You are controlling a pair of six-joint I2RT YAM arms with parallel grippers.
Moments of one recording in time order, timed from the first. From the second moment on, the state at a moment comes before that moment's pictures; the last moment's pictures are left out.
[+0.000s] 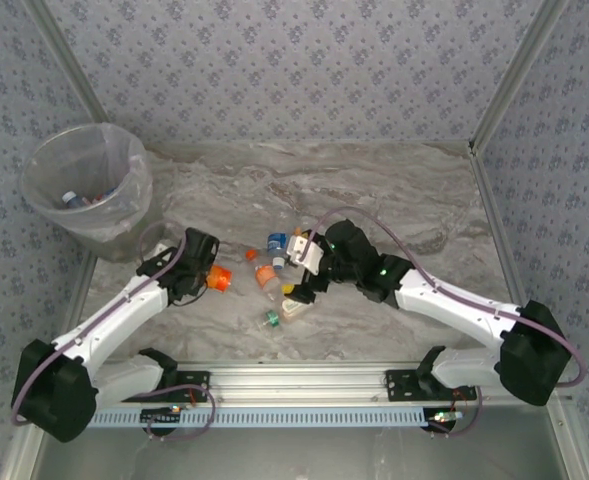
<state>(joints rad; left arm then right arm) -0.49 1.08 0.72 -0.68 -0.38 -1.50 0.84 1.25 0.85 -0.16 -0.26 -0.42</state>
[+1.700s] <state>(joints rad) -0.01 1.26 1.58 -0.42 -0.52 -0.14 0.78 1.33 1.01 -0.07 -0.22 -0.35</state>
